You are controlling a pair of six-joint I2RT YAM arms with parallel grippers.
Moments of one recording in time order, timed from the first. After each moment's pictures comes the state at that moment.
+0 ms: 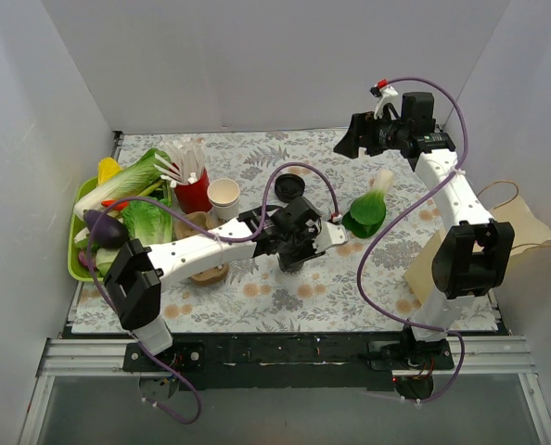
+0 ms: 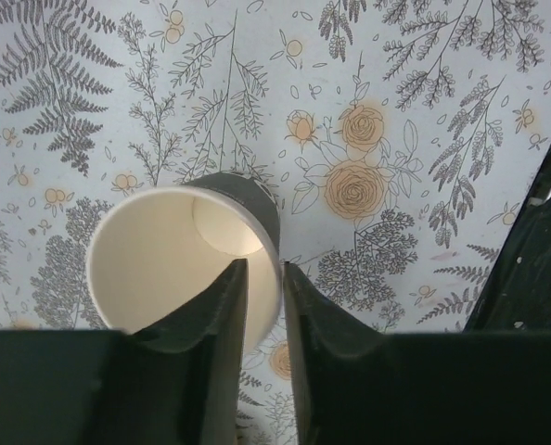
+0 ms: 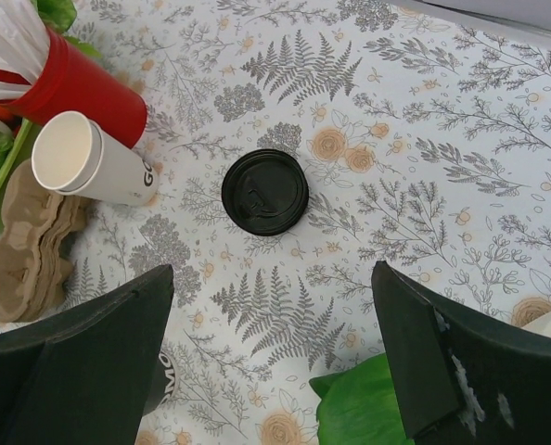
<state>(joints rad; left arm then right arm) -1.02 1.66 1.37 -0.68 0.09 0.35 0.13 1.72 1.62 -0.44 -0.64 0.06</state>
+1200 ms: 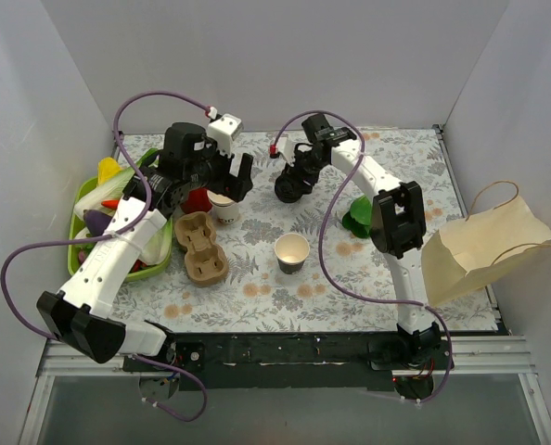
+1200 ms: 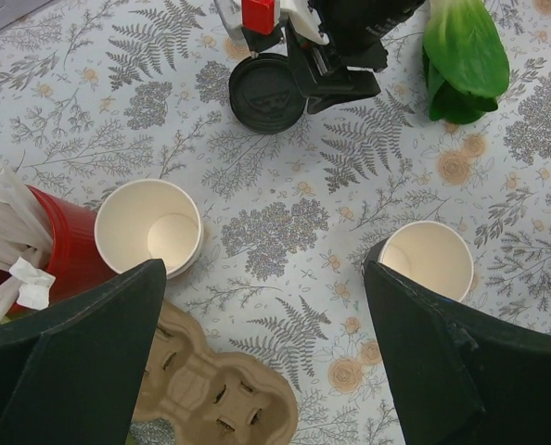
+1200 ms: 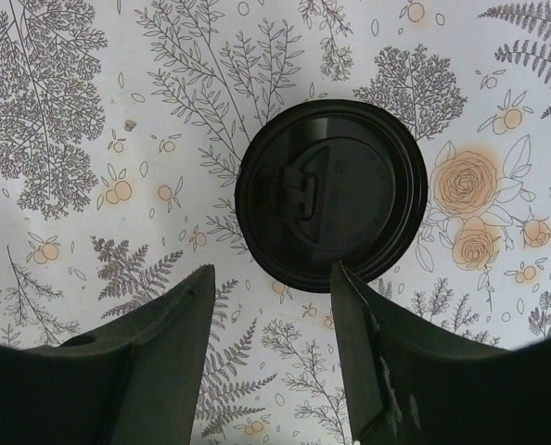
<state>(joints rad) -0.47 1.34 1.52 -0.71 0.16 0.03 0.47 2.29 2.12 -0.92 -0.48 -0.80</state>
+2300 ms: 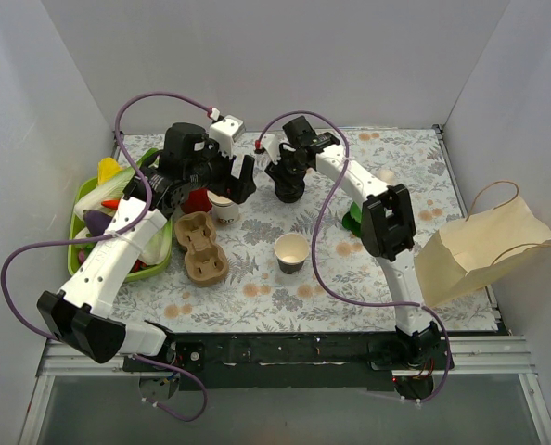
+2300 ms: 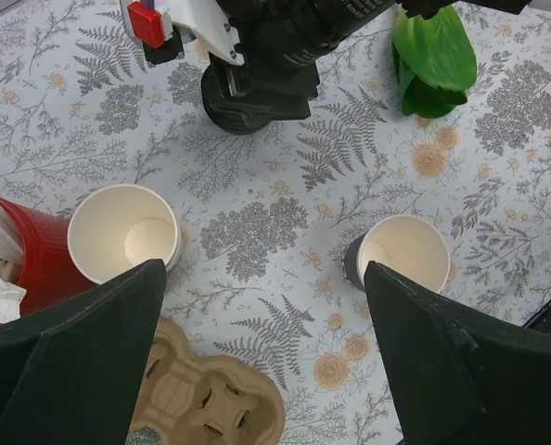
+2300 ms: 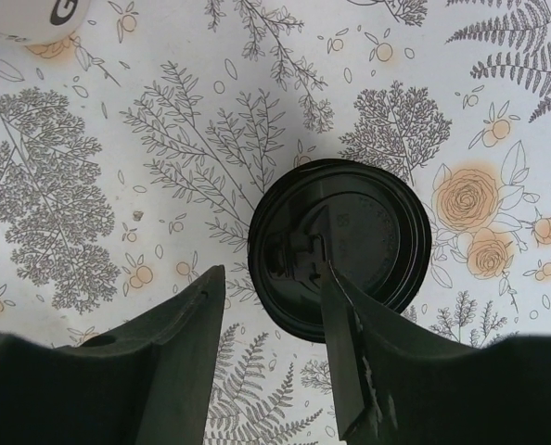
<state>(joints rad) -0.46 1.34 1.51 -0.70 0.23 0.03 0.56 2.32 2.16 -0.84 -0.32 -0.53</state>
